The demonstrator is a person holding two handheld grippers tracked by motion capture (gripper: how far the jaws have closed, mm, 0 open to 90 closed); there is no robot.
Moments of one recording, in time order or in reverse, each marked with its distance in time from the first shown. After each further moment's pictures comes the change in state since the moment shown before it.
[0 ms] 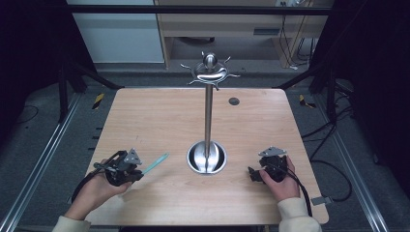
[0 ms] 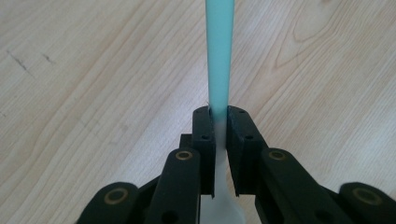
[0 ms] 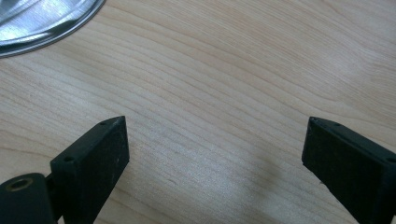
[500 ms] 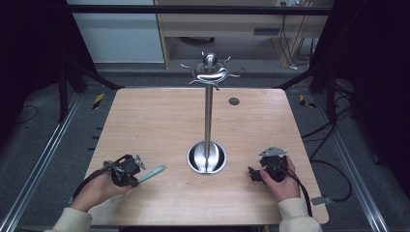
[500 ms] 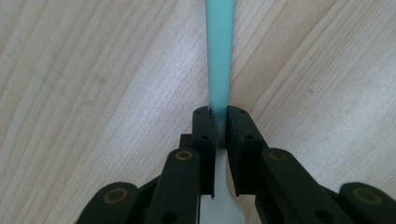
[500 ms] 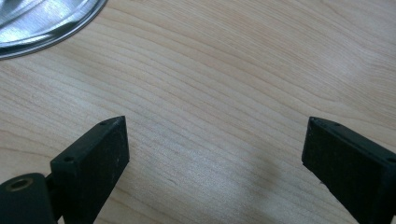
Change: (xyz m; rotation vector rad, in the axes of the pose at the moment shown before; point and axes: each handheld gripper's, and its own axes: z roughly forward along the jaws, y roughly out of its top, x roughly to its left) left arm 0.013 -0.008 0.035 0.267 -0.034 0.040; right arm -0.001 0.000 -0.001 -0.001 0.003 0.003
